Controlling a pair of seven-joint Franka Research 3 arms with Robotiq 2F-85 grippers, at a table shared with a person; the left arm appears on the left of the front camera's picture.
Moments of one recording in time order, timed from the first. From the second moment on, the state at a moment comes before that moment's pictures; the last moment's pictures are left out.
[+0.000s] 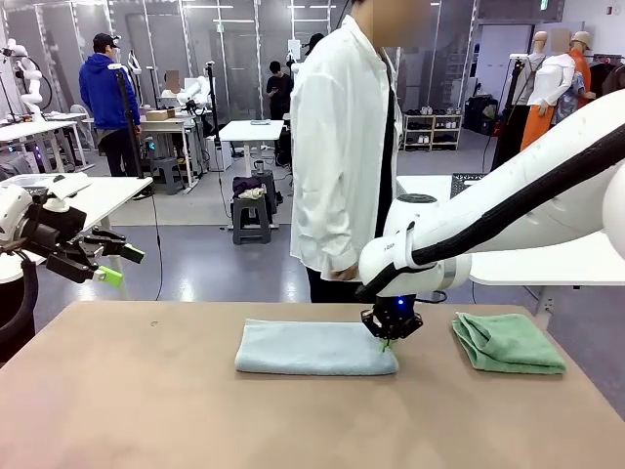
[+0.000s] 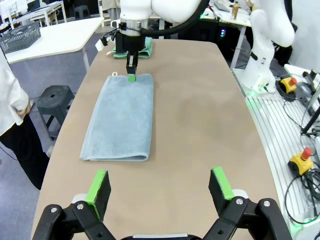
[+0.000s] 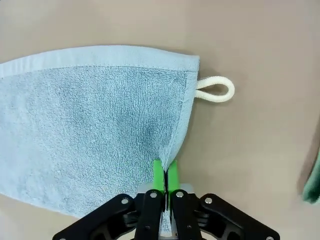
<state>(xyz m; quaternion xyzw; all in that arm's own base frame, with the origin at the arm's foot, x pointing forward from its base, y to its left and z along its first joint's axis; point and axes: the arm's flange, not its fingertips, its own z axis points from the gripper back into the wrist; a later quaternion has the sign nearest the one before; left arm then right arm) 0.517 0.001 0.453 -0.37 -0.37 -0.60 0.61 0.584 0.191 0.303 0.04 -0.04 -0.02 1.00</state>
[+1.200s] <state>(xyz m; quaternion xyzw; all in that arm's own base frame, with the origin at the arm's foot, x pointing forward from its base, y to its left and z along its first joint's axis) 0.517 0.001 0.452 -0.37 -0.37 -0.60 0.60 0.575 0.385 0.377 -0.06 -0.09 0.08 0.99</state>
